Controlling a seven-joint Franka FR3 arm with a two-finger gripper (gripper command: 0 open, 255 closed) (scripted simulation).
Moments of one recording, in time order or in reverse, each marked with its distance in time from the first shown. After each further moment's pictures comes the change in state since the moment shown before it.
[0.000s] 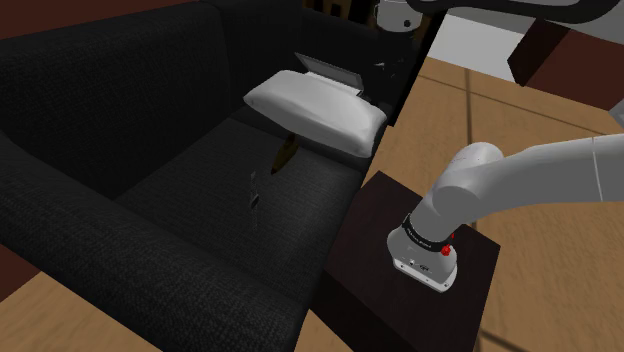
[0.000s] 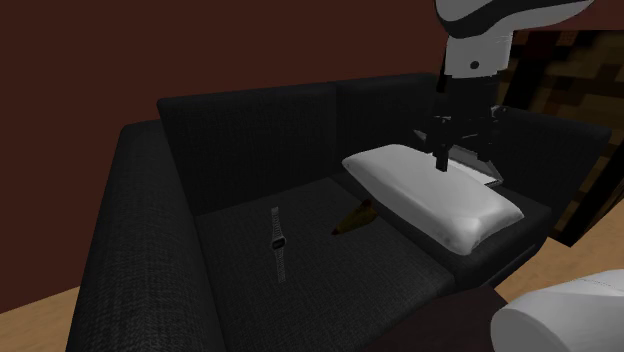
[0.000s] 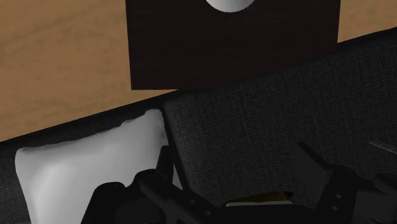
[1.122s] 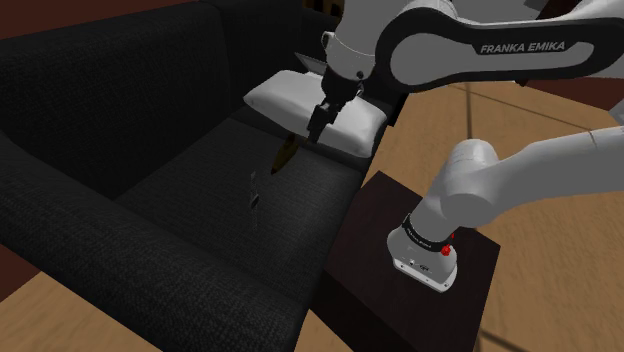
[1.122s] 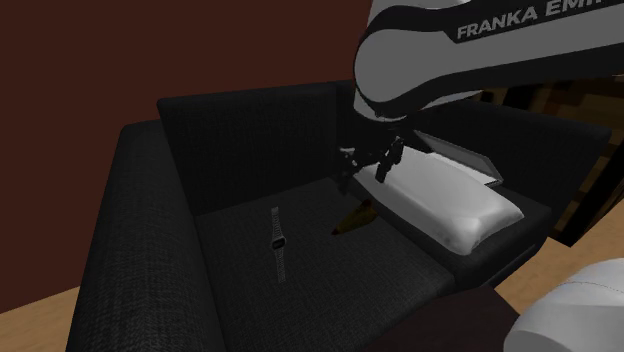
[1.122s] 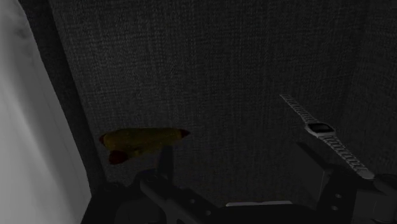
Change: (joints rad) arm 0.208 -0.010 0.225 -0.194 0.221 0.499 0.119
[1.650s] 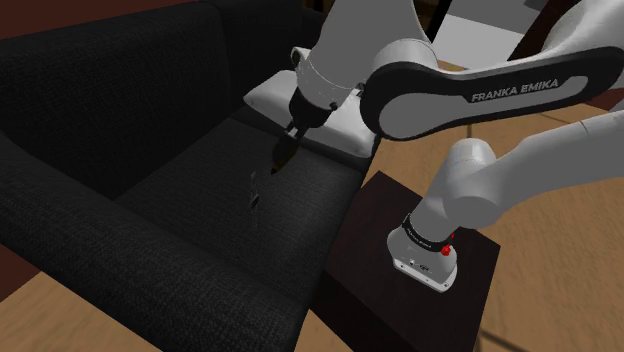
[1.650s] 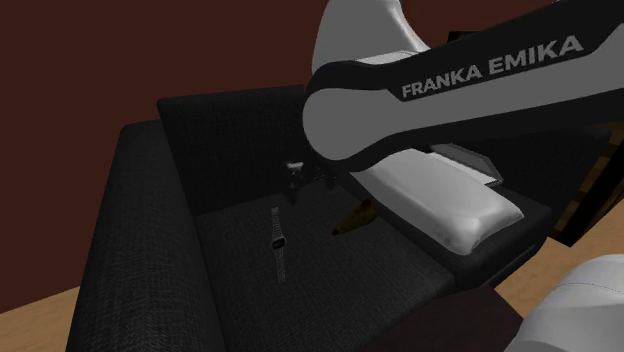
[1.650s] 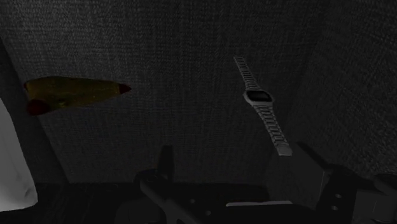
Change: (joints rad) arm 0.082 0.098 0.154 -0.014 0.060 0.295 0.069
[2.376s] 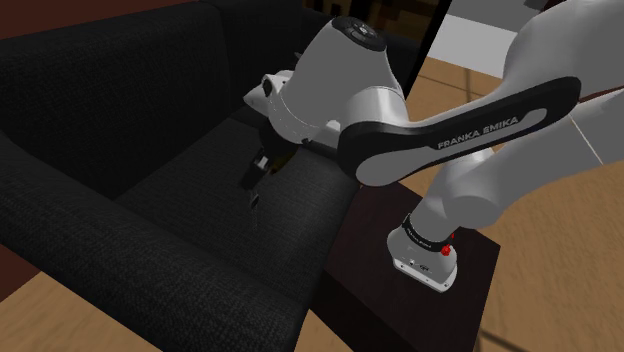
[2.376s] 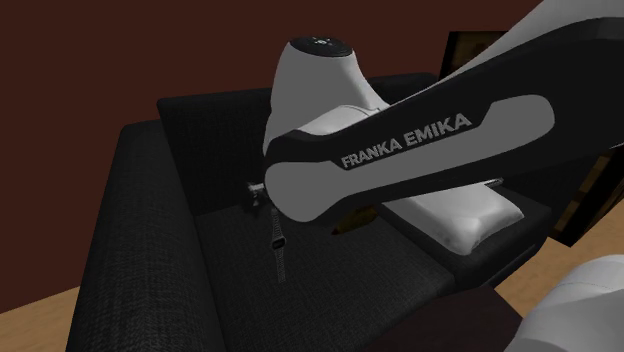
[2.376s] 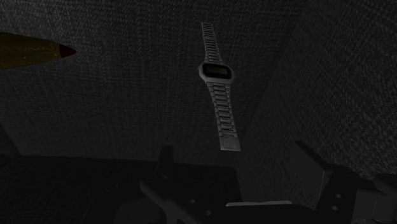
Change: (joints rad) arm -0.012 0.167 0.149 0.004 -0.022 0.289 0.073
